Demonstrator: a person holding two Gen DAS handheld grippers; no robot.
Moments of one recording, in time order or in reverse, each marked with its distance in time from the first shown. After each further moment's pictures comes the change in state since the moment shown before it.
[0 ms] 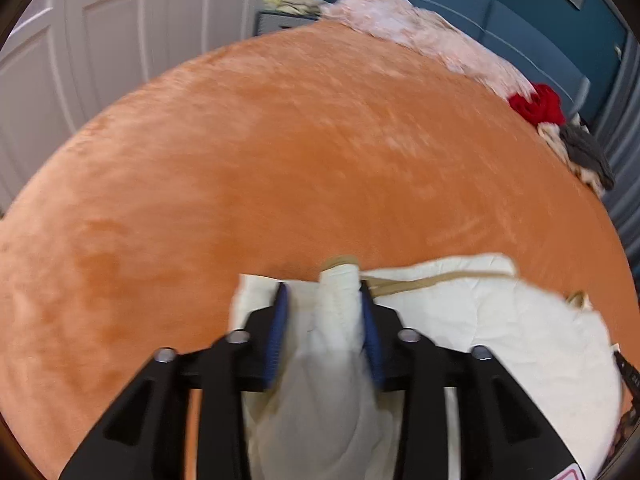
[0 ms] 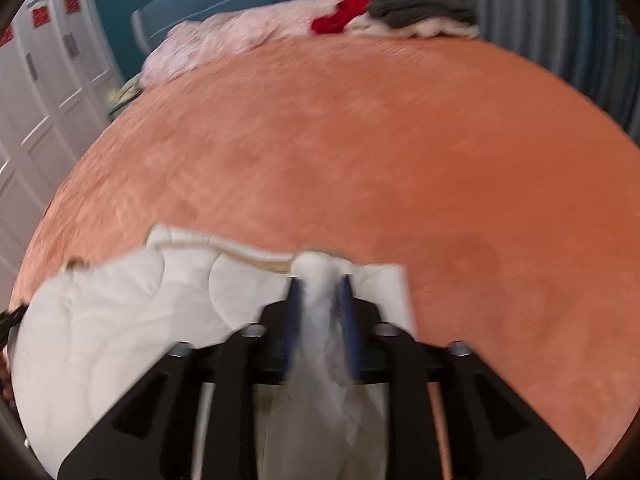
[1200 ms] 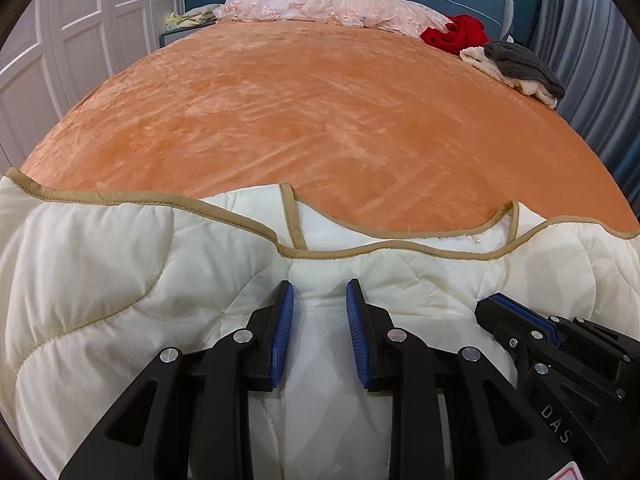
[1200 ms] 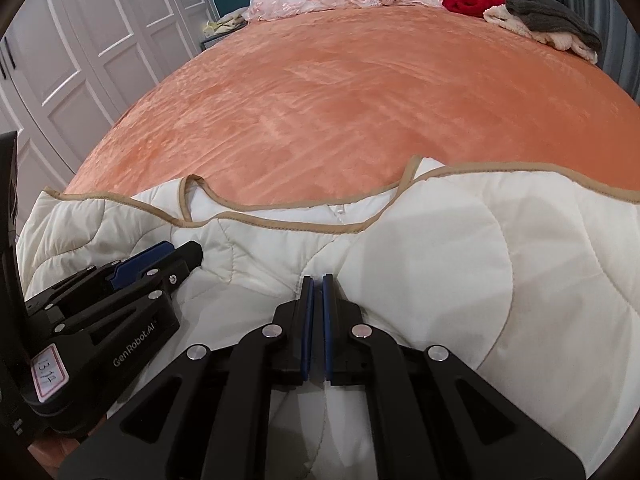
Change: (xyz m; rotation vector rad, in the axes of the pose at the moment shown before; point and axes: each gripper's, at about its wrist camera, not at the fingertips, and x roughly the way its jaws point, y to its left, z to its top) left arm 0.036 -0.175 -0.057 0.307 0.049 -0.098; right arm 0.056 0.170 -0.046 -0.280 0.162 0.270
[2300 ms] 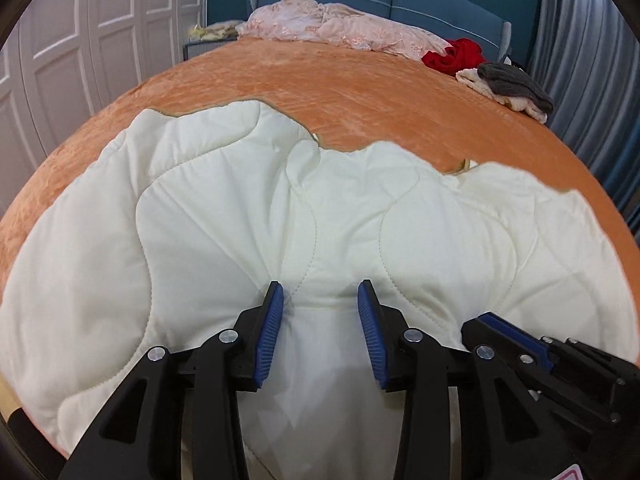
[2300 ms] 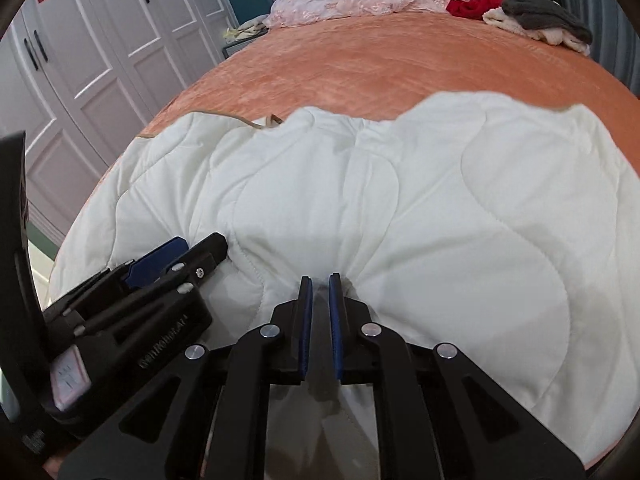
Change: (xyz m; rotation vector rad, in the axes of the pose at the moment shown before) left arm -0.096 0.006 -0.087 -0.031 -0.089 0.019; right arm -0.082 0.043 -0.093 0.017 -0.028 0.059
